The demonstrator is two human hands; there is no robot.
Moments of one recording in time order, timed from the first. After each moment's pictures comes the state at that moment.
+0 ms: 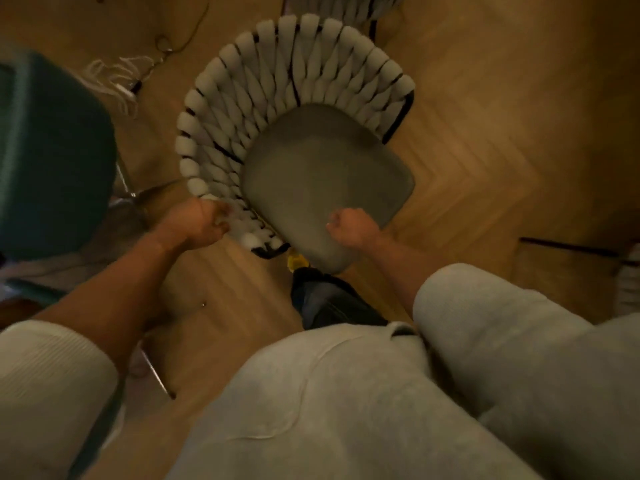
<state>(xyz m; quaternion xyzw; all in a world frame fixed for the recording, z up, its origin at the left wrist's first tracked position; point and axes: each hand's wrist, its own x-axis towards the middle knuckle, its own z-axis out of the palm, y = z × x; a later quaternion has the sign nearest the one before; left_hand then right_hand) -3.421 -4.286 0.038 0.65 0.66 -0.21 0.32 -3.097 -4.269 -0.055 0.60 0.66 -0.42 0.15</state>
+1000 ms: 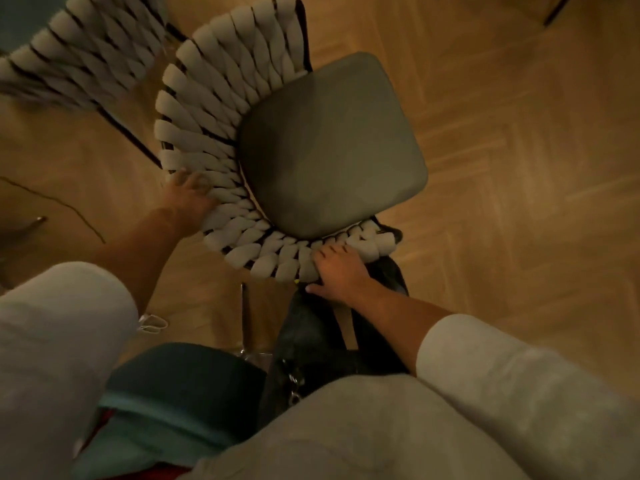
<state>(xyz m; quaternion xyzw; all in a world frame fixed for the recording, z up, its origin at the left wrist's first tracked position) -3.498 -3.912 -0.055 0.87 -0.04 -0.43 -0.25 -3.465 -4.248 -0.100 0.82 0.44 -0.37 0.03</state>
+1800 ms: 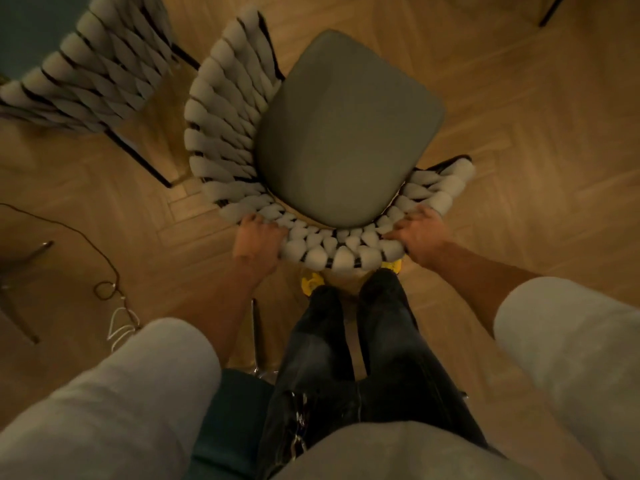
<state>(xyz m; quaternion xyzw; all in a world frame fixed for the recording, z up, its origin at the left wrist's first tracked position) -3.500 -4.008 -0.085 0.92 0.01 -0.38 -0.08 -3.352 -4.304 -0.096 0.80 0.45 -0.31 0.25</state>
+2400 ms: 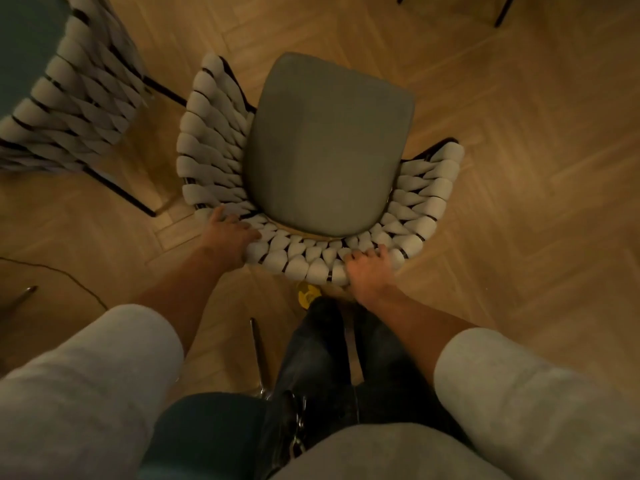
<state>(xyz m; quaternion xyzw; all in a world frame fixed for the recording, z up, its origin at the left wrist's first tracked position) -3.466 -3.935 -0.097 0.91 -0.09 -0.40 -0.12 -3.440 -4.234 -0.094 0.88 0.28 -0.36 0.14</state>
